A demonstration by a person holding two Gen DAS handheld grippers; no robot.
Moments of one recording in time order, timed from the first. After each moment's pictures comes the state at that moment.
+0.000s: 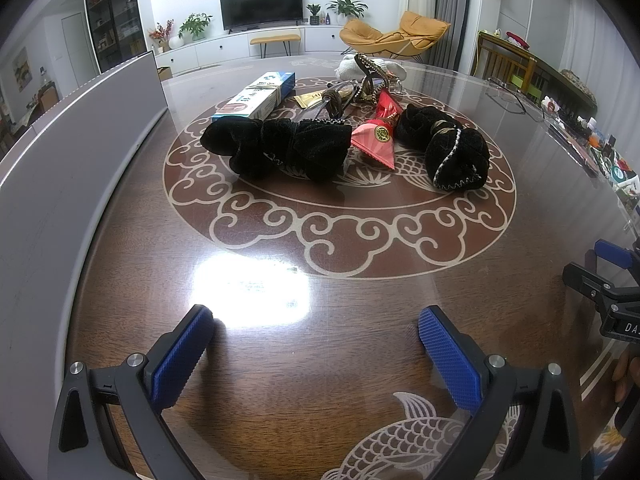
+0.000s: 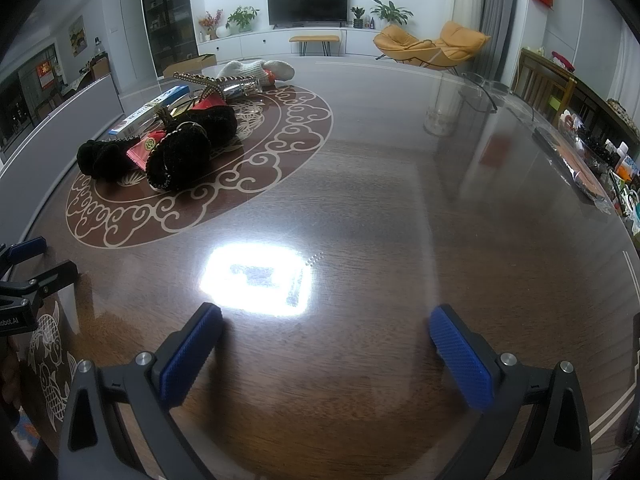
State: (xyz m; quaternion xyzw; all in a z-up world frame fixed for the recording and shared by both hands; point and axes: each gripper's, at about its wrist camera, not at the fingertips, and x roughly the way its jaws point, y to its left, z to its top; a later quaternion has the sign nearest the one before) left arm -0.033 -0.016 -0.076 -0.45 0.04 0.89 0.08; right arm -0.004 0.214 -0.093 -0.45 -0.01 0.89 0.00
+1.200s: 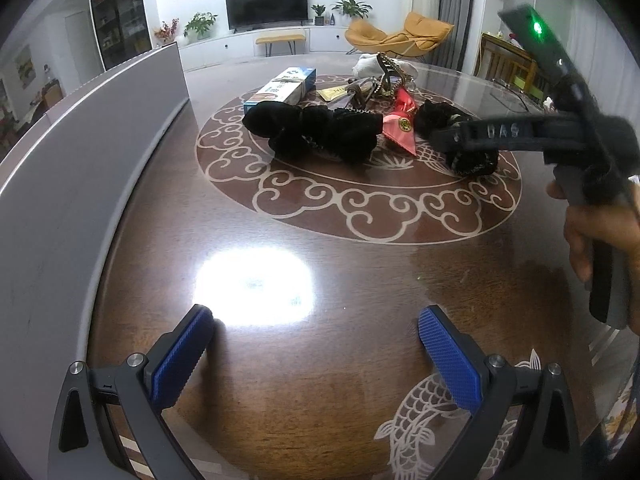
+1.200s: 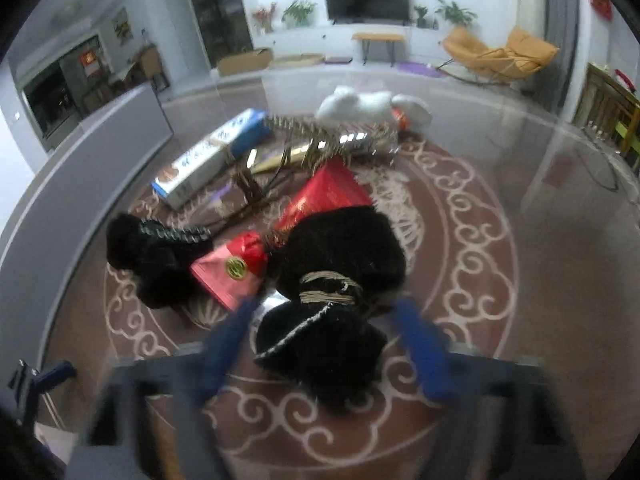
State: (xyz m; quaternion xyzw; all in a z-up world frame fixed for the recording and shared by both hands) left arm -0.016 -0.042 -0.072 -0.45 0.04 0.89 0.07; right arm -0.136 0.116 -0.083 -0.46 0.00 0.88 -0.11
